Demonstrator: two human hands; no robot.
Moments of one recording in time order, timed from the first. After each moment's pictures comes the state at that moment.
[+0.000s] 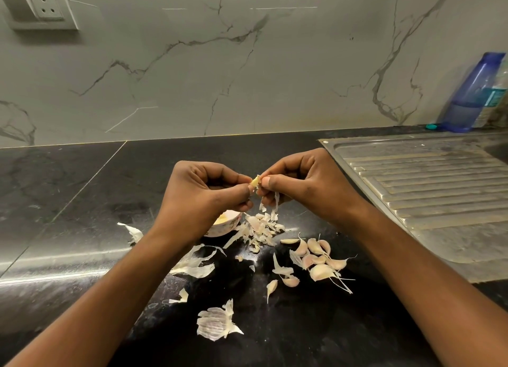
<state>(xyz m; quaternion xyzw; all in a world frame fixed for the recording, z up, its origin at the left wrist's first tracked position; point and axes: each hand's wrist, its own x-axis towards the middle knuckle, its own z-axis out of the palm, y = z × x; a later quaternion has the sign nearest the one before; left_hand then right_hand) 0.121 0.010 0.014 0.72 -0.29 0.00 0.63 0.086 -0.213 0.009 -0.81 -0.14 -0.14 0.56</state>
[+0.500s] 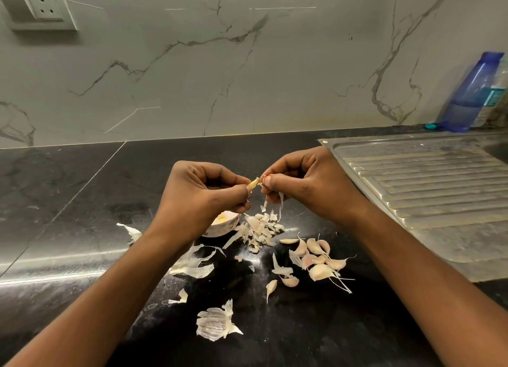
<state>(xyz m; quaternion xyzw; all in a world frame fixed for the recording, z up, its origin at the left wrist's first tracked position) 0.122 0.011 0.014 0.73 -0.27 0.00 0.62 0.089 -0.218 0.008 -0.82 -0.14 -0.17 0.53</state>
